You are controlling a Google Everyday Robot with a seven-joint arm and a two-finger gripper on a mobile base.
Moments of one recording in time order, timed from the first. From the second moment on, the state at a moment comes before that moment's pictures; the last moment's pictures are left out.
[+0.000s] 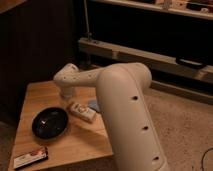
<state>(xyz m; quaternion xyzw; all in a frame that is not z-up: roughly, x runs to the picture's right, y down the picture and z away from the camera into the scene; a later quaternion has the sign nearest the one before) -0.236 0.075 0.887 -0.30 -0.01 0.30 0.91</state>
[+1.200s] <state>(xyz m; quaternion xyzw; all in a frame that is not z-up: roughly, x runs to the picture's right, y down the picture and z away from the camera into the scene) -0.245 0.089 0.905 -0.33 0.01 0.28 0.90</state>
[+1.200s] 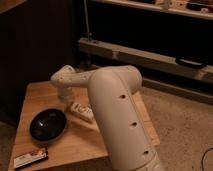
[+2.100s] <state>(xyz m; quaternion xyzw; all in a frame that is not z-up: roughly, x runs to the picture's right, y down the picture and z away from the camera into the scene) -0.244 0.092 0.908 -0.33 0.02 0.28 0.90</state>
